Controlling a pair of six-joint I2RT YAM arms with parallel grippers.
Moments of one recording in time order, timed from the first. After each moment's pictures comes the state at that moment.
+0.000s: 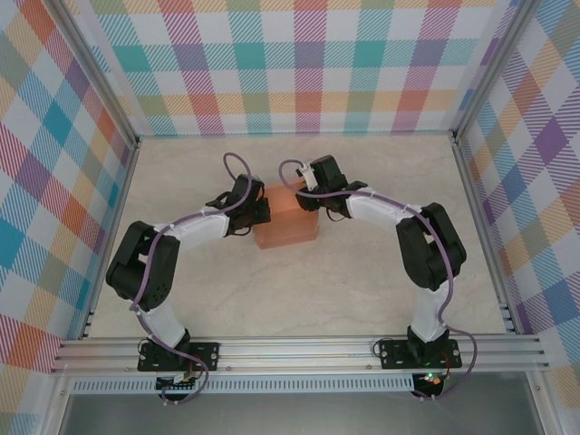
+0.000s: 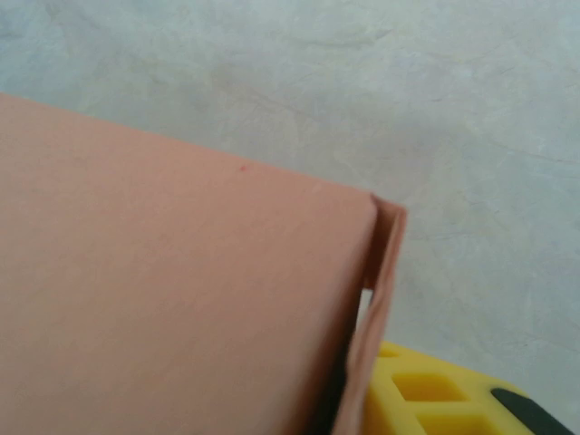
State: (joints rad) left arm -0.51 1.74 1.07 -0.19 -0.10 -0.55; right arm 0.59 1.92 1.33 -0.18 0.04 0.03
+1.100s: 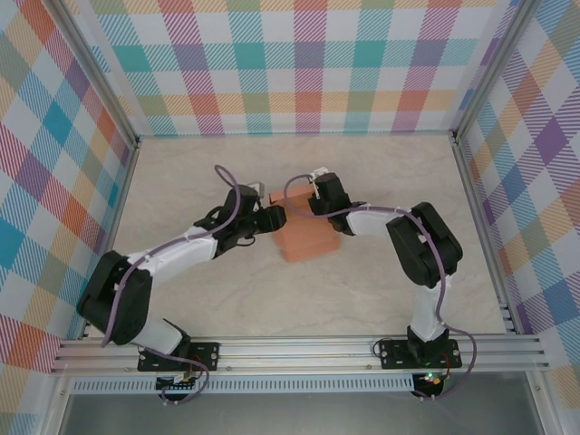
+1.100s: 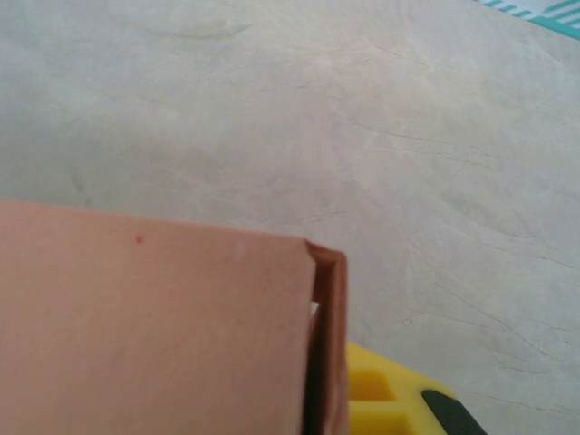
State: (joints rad) left arm -0.55 1.42 0.85 -0.08 0.08 -0.62; right arm 0.57 1.92 1.08 0.19 0.21 -0.03
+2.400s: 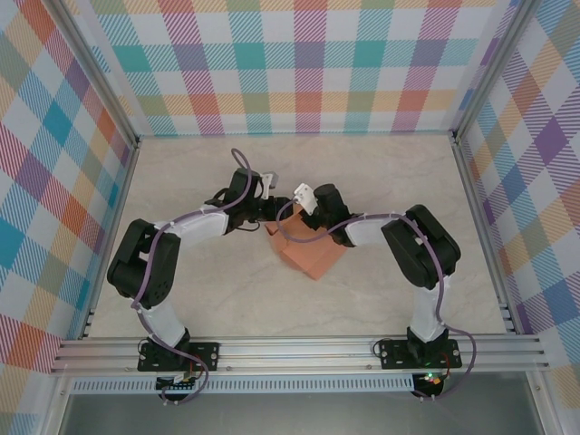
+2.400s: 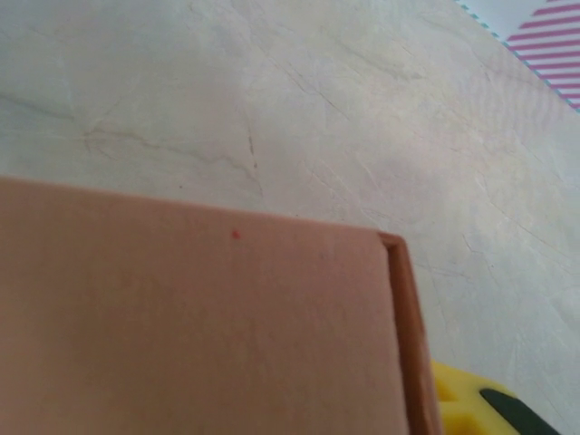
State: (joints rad) left arm -0.47 1.75 1.07 -0.05 0.36 -0.45; right arm 0.62 1.94 1.01 0.34 0.10 -0.37
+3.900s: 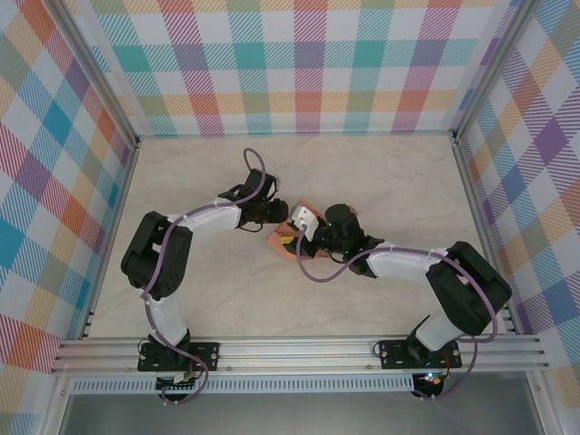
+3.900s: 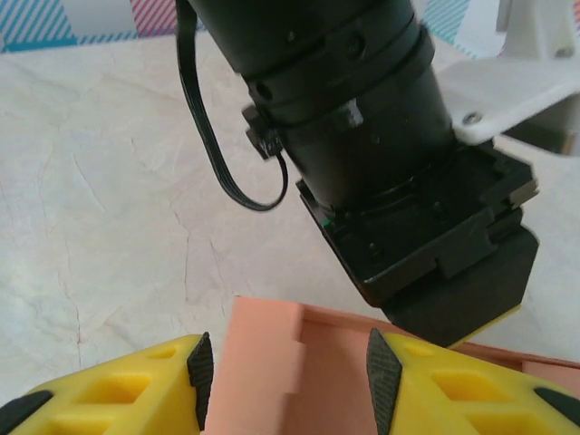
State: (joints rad) left arm -0.52 1.84 1.19 -0.28 0.11 -0.45; right arm 0.74 1.56 0.71 0.43 -0.34 -0.25
